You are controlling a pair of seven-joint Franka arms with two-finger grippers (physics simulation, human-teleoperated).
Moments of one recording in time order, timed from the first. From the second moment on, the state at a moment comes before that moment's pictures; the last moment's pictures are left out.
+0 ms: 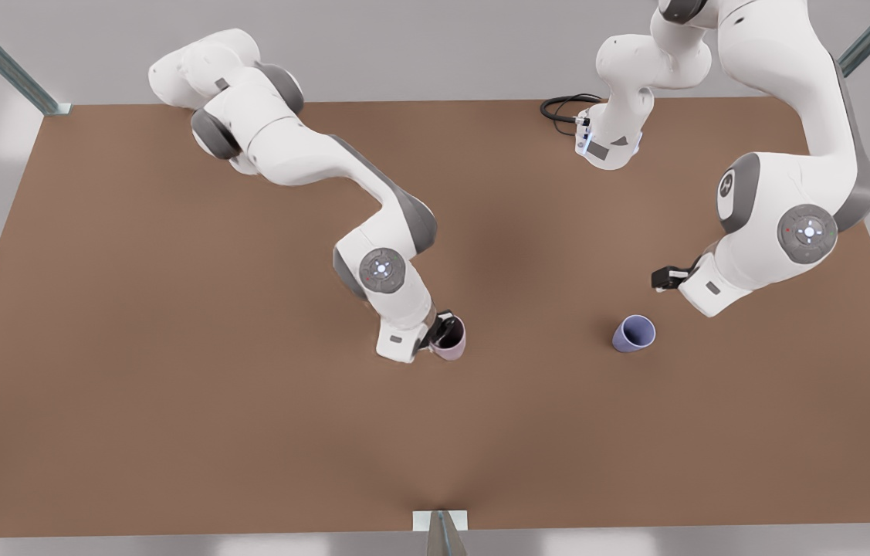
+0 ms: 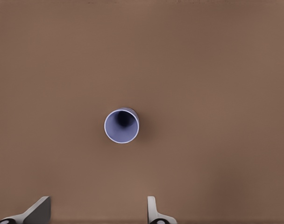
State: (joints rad) left arm -0.13 0.22 0.01 -1.55 0.02 1.59 -0.04; right arm 0.63 0.96 0.12 -0.79 0.04 1.96 0.24
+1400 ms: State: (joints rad) left arm -0.07 0.50 0.02 -1.86 -0.03 2.18 -0.03; right arm 0.72 1.09 0.13 -0.80 -0.06 2.06 0.93
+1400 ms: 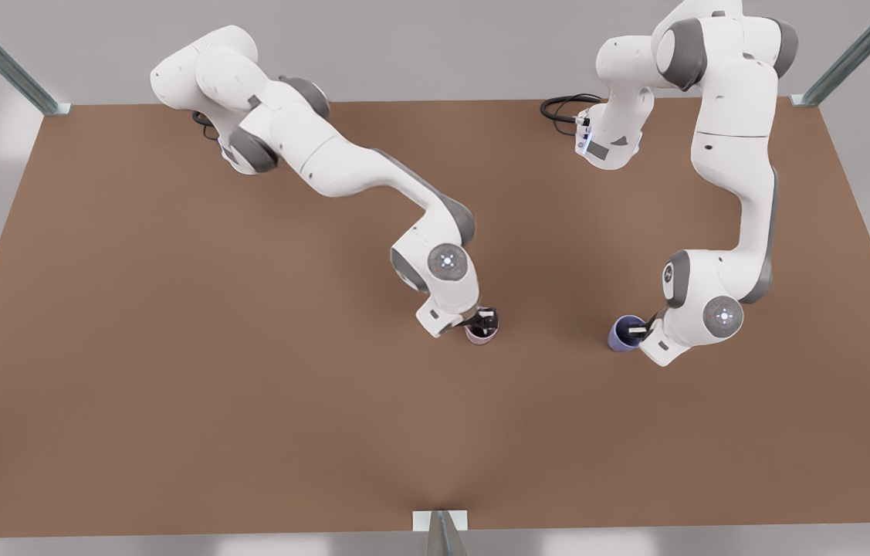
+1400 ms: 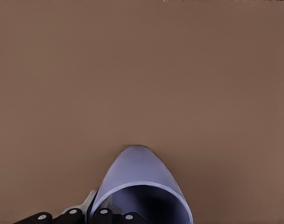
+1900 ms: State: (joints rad) left arm -0.49 0.58 -0.05 -1.27 -0.04 1.81 -0.29; right arm 0.15 0.38 0.13 -1.34 -0.05 1.81 0.76
